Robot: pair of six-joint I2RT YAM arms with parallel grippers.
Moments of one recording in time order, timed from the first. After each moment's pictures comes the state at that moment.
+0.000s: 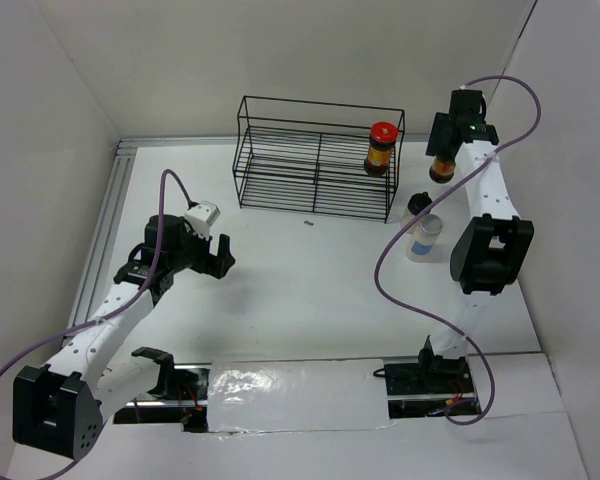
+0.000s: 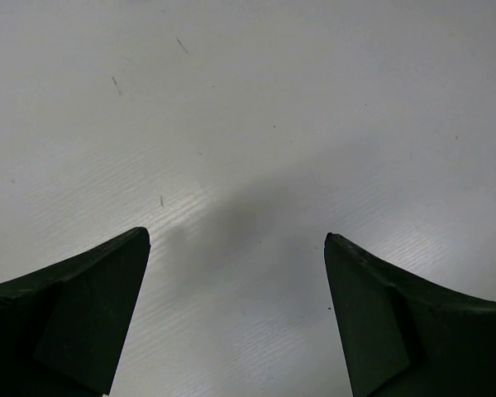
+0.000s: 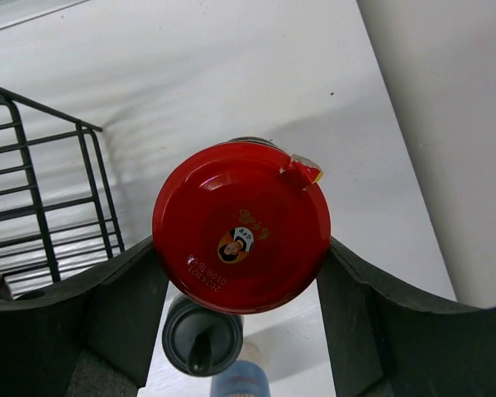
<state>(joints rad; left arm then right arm) -0.21 0.98 0.65 -0.27 0.29 0.04 -0.11 1.93 1.89 -0.68 0.26 0.11</state>
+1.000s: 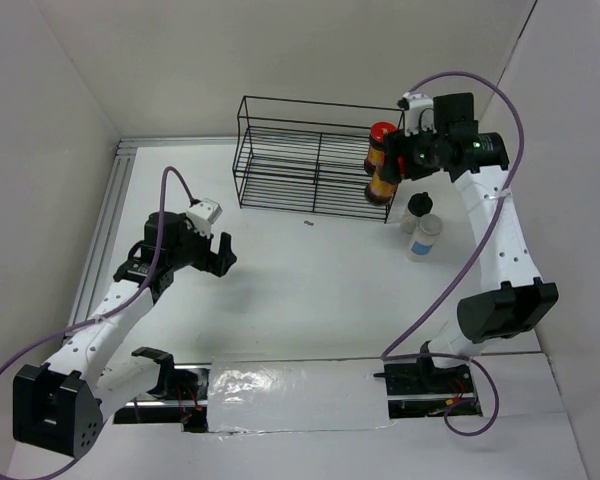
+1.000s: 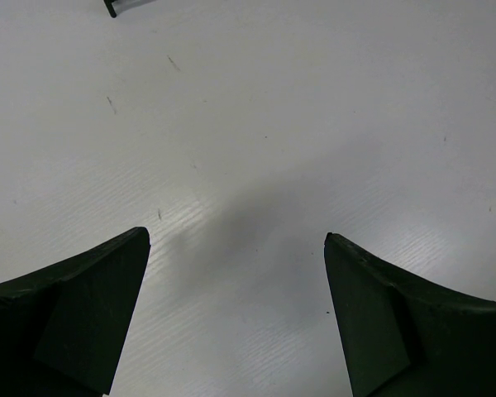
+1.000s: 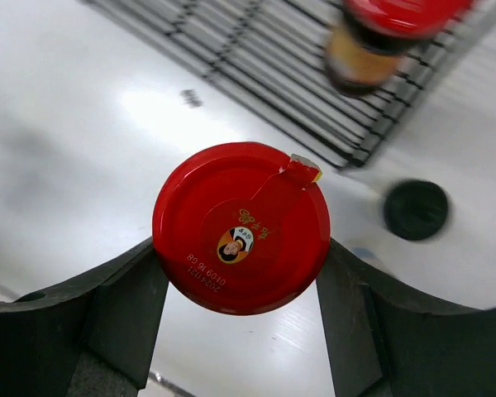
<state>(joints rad) -0.21 0.99 0.67 -0.27 0.32 0.07 0.10 1.55 1.84 -1.03 -0.25 -0.14</state>
